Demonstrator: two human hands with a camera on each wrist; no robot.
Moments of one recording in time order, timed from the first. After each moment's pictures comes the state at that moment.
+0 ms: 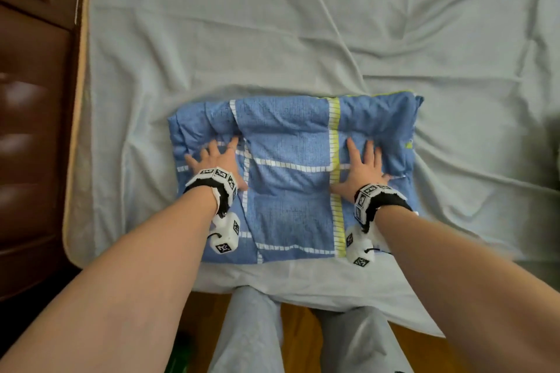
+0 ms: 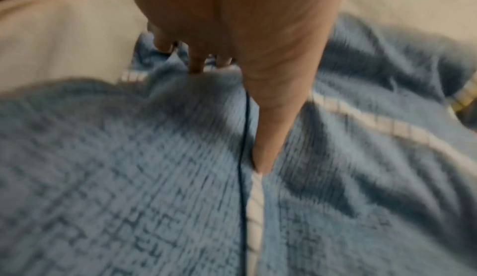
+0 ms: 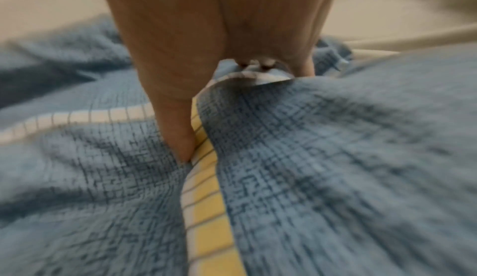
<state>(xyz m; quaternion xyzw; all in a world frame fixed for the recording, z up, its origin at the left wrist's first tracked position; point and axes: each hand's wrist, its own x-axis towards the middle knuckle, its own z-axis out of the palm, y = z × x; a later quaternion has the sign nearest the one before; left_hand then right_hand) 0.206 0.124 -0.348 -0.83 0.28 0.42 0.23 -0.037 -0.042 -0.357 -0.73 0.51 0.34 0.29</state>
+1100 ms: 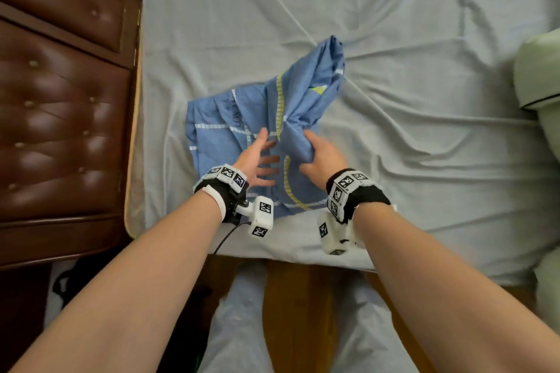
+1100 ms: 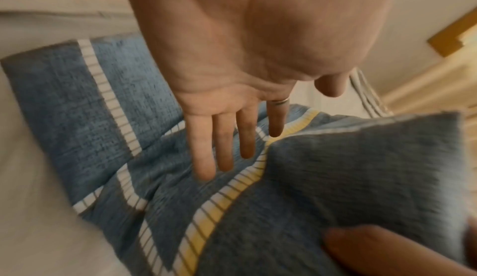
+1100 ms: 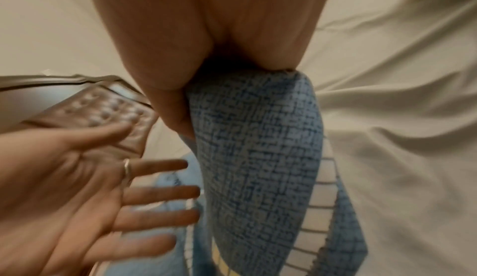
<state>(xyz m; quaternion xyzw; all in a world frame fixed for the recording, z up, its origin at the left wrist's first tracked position) 0.055 0.144 -0.188 -0.73 -0.03 0.61 -0.32 -0.091 0.054 -0.214 -0.76 0.41 0.05 0.50</state>
